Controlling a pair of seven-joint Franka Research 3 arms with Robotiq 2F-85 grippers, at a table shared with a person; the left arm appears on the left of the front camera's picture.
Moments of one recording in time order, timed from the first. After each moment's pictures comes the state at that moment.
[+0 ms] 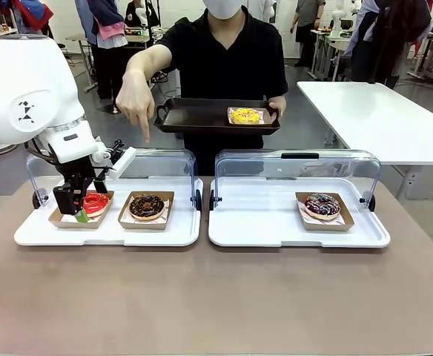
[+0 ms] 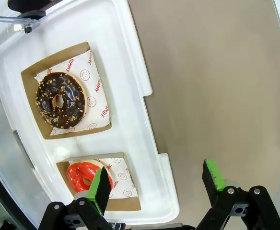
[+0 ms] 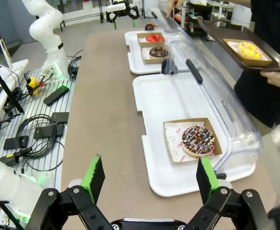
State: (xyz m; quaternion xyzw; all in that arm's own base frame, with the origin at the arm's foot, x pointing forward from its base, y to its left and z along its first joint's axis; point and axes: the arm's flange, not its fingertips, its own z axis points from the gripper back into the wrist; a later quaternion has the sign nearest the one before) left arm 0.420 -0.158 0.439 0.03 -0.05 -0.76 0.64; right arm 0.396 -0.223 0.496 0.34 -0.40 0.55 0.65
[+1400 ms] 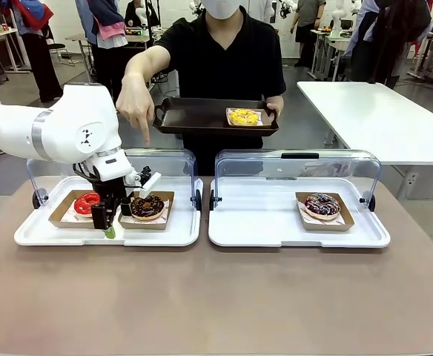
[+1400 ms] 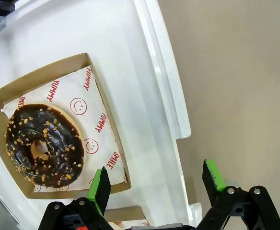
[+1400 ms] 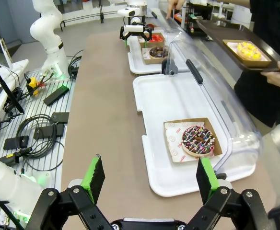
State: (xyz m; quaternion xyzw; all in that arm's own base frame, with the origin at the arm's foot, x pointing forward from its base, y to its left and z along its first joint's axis) left arm 0.491 -0.187 0.344 -0.04 0.01 -0.77 0.64; right arm 0.396 -0.223 0.496 0.34 -0.40 0.55 0.65
